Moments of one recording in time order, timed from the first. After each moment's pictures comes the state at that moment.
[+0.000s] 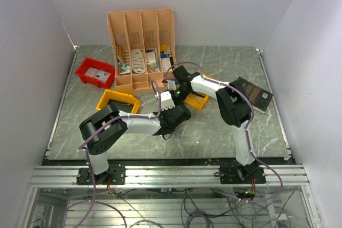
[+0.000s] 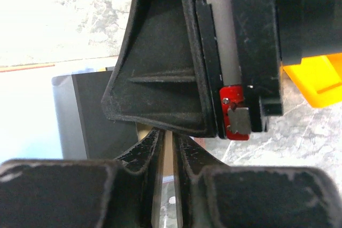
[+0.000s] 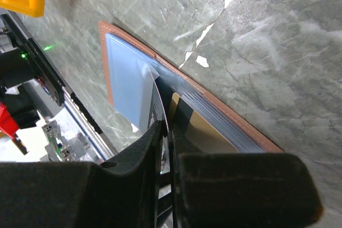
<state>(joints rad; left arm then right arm) -1.04 1.79 0.94 -0.04 -0.67 -1.09 0.58 2.21 1.58 -0.65 -0.71 0.17</state>
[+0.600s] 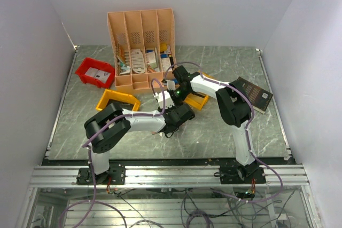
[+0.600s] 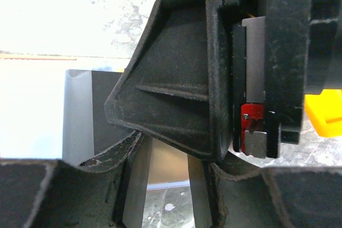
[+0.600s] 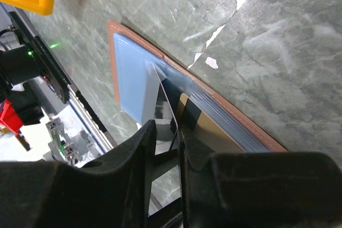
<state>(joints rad) -1.05 1.84 1.07 -0.27 -0.76 -1.28 0.58 2.21 1.58 -0.65 -0.73 0.17</state>
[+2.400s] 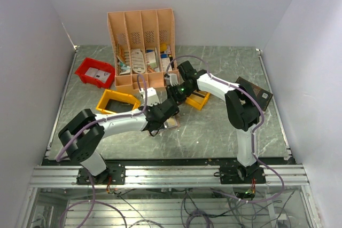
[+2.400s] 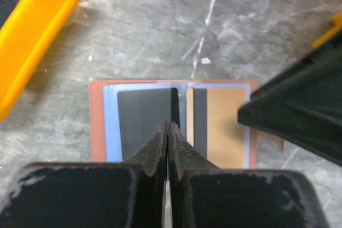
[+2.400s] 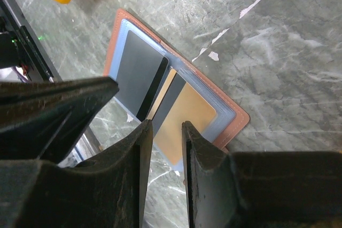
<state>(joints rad) -0.97 1.58 0.92 -0.39 -0.71 -1.14 0.56 2.08 1.52 -0.61 -0.71 0.02</state>
